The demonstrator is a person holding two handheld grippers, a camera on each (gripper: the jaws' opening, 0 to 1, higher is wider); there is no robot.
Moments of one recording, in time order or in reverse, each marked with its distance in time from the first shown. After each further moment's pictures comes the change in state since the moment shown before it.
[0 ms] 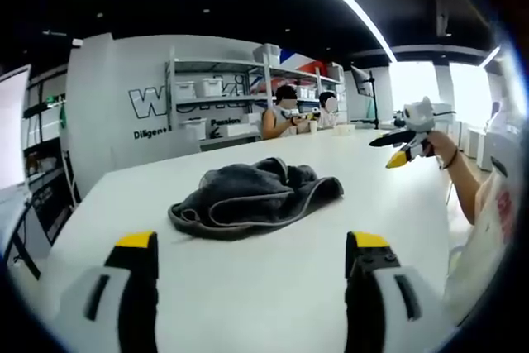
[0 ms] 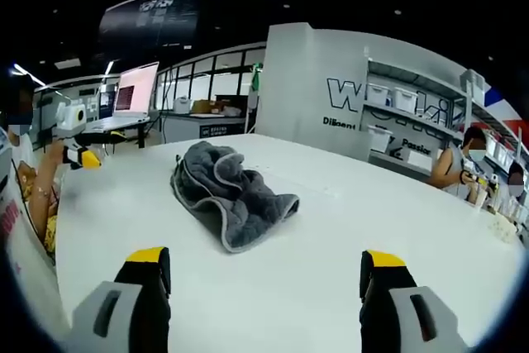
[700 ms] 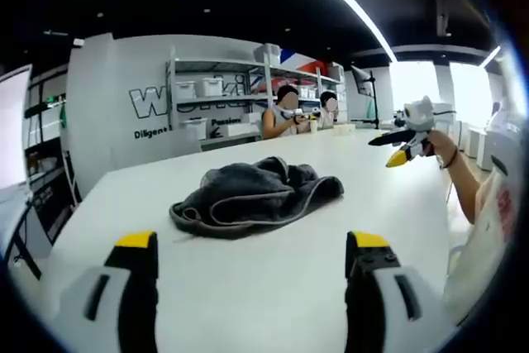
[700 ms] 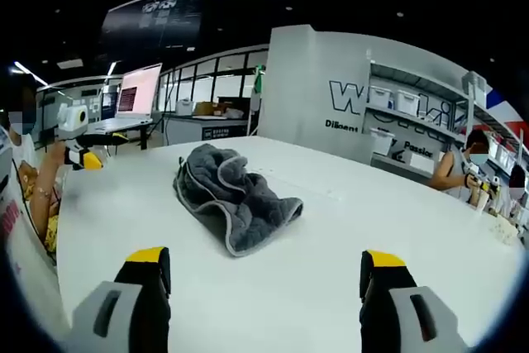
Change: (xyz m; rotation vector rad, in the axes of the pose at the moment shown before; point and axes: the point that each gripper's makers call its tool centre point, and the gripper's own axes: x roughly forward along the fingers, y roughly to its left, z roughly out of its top) left arm -0.001 0.002 -0.001 0.000 0.001 0.003; right arm 0.002 0.003 0.003 -0.005 -0.011 0.009
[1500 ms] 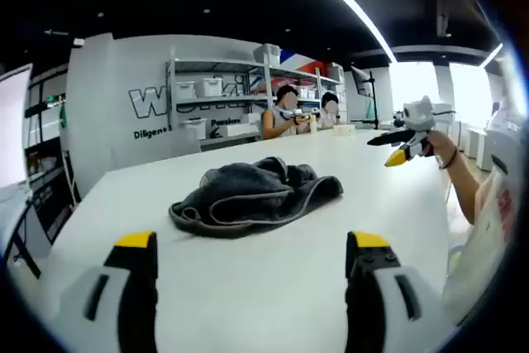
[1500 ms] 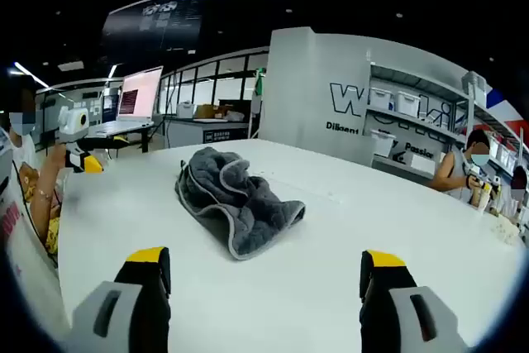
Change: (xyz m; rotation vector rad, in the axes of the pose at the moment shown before) left arm -0.002 -0.001 0.000 -0.001 -0.001 -0.004; right arm 0.001 0.004 0.004 -0.001 -0.014 0.010
